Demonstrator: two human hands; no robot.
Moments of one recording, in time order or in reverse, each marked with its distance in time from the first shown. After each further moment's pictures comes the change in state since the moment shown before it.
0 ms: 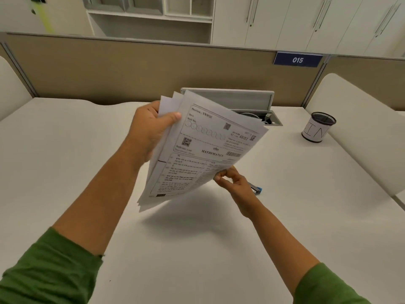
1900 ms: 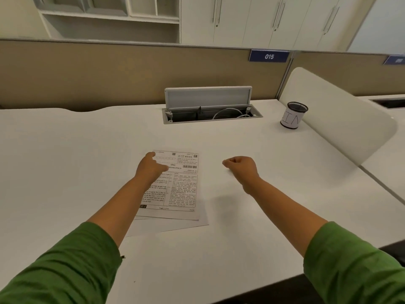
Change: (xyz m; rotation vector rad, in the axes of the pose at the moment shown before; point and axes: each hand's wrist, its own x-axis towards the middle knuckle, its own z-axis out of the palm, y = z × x) left_hand 0.011 -0.143 -0.041 0.387 -0.105 -0.488; right_hand 0.007 -0.018 0.013 -0.319 0.504 0.213
